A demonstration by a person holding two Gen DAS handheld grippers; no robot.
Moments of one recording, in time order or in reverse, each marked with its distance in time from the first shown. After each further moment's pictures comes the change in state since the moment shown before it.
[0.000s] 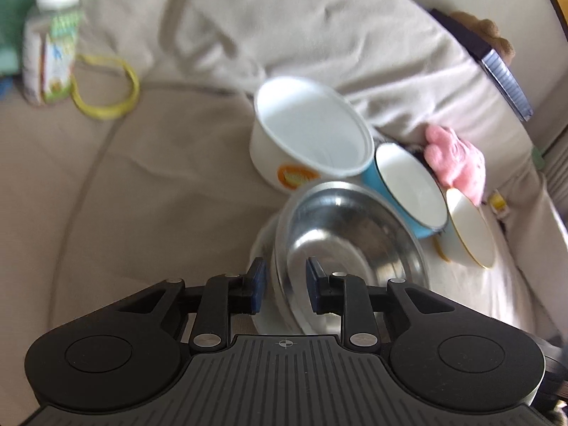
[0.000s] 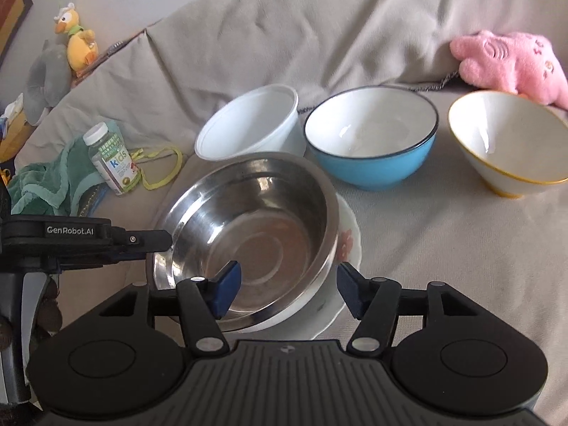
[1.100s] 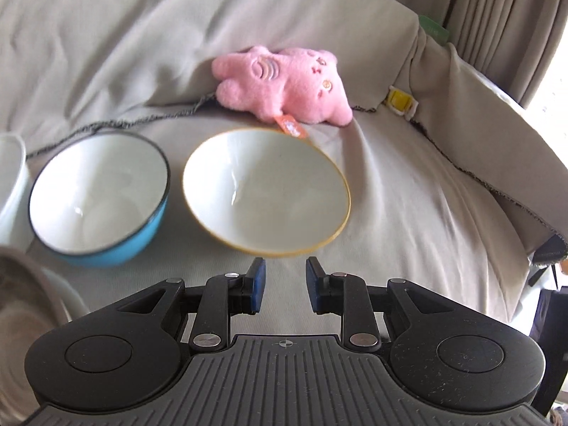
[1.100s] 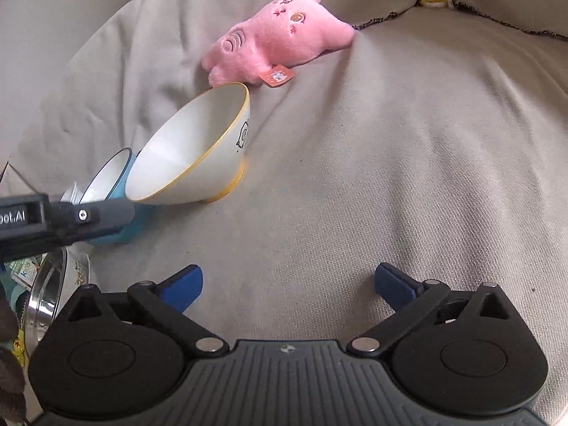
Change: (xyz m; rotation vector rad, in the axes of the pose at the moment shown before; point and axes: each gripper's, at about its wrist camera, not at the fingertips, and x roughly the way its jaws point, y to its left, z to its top) left arm 0.121 -0.284 -0.041 0.441 0.113 -0.156; right arm -0.041 -0.231 -0.034 0.374 -0.041 -0.203
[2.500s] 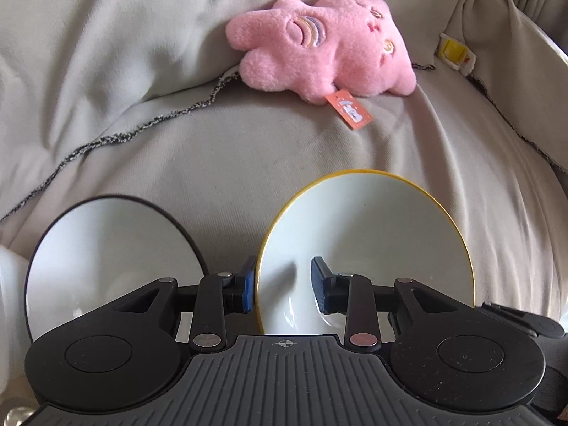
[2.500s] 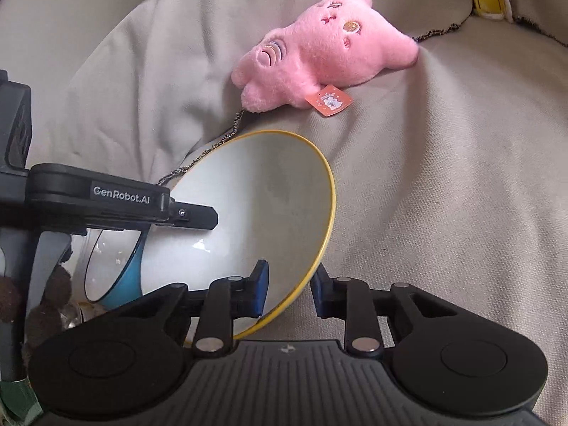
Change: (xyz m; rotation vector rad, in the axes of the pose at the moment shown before) left arm 0.093 0.039 0.072 0.096 0.253 0.102; right arm 0.055 0.028 0.059 -0.003 -0.001 0.088
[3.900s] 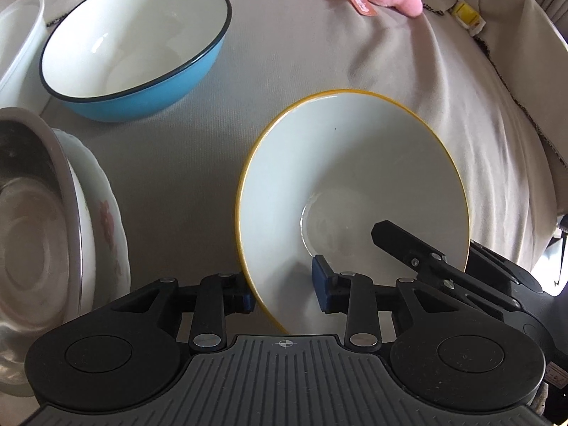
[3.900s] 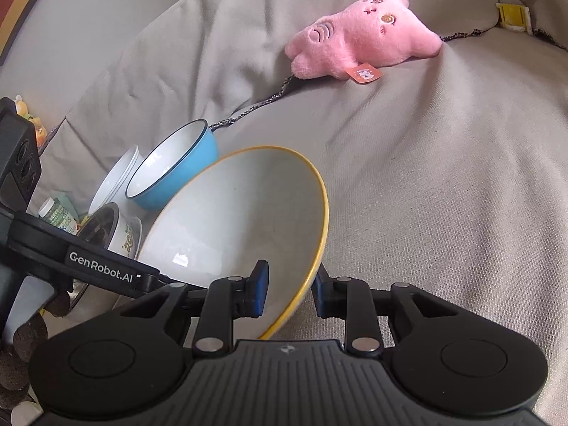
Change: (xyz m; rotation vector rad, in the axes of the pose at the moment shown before) left arm -0.036 -0.007 -0.123 -0.233 0.165 -0.064; right arm -0.048 0.003 -0.054 -0.136 0.008 0.114
